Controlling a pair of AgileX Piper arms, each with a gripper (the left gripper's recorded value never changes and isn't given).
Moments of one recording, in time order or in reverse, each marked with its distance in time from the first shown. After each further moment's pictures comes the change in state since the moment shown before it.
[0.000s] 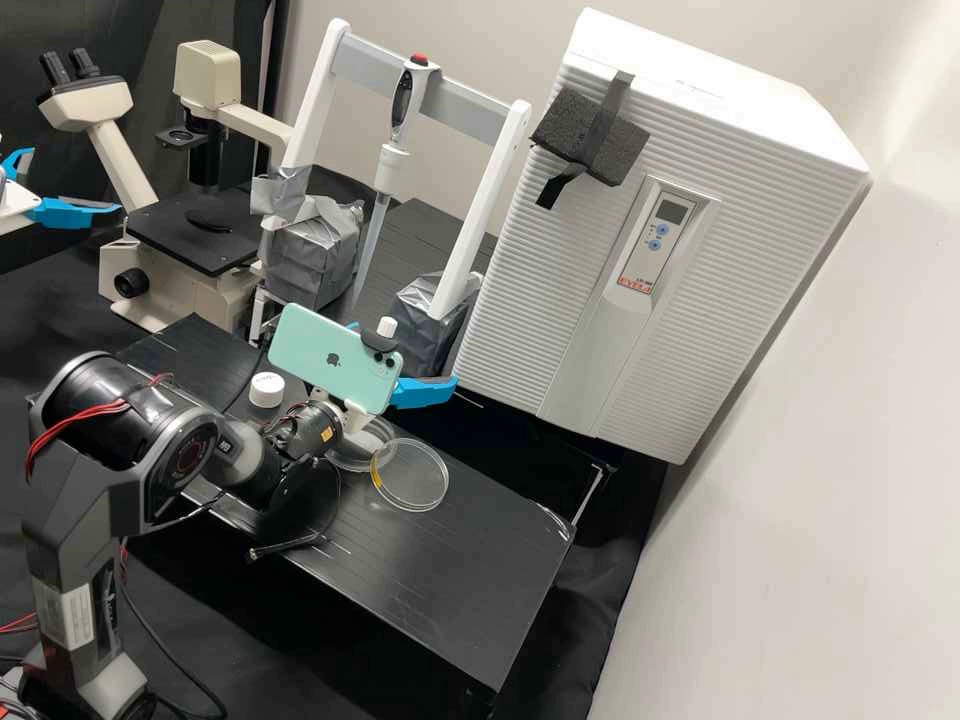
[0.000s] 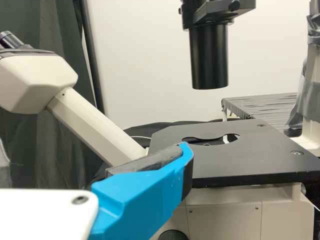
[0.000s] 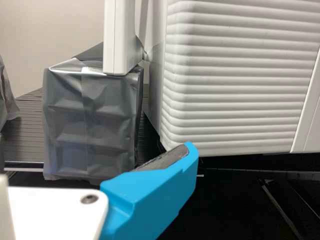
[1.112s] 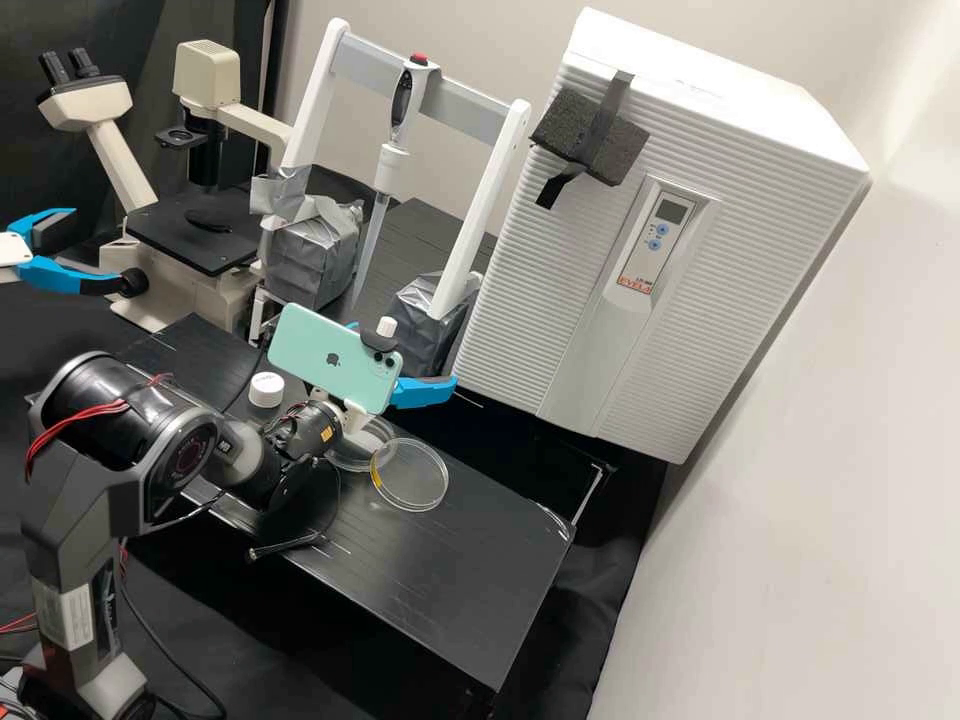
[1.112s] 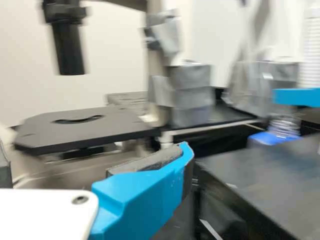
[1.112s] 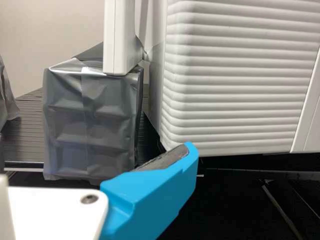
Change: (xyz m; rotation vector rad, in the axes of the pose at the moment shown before) left arm -0.061 -0.021 0.029 -0.074 -0.473 -0.112; right arm 0.000 0.000 0.000 0.000 0.000 0.000
